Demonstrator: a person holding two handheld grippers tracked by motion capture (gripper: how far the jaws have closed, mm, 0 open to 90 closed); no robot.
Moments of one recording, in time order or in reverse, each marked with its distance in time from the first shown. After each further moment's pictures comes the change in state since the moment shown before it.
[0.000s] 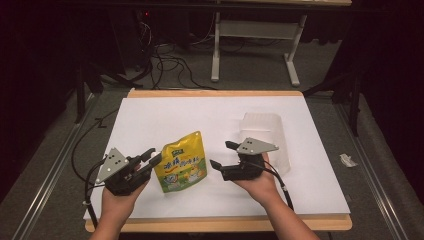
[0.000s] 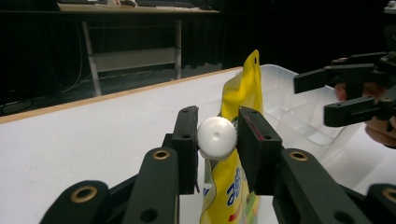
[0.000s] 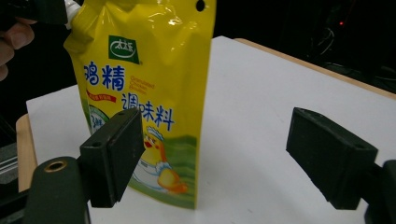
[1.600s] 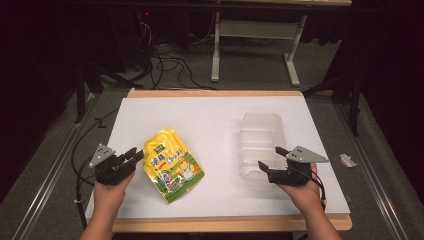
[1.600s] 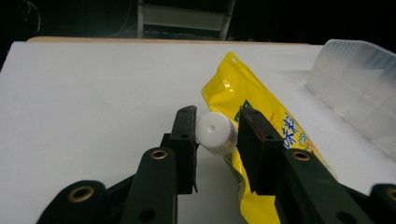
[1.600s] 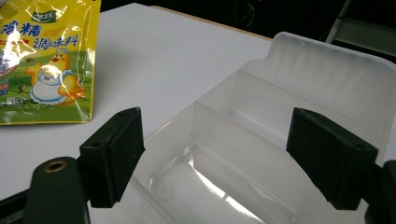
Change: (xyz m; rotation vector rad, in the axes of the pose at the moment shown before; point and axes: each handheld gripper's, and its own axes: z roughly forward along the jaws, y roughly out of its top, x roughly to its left) left arm 0.085 -0.006 0.006 0.007 0.247 -0.100; right arm -0.063 -0.062 -0.090 0.056 -0.258 0.061
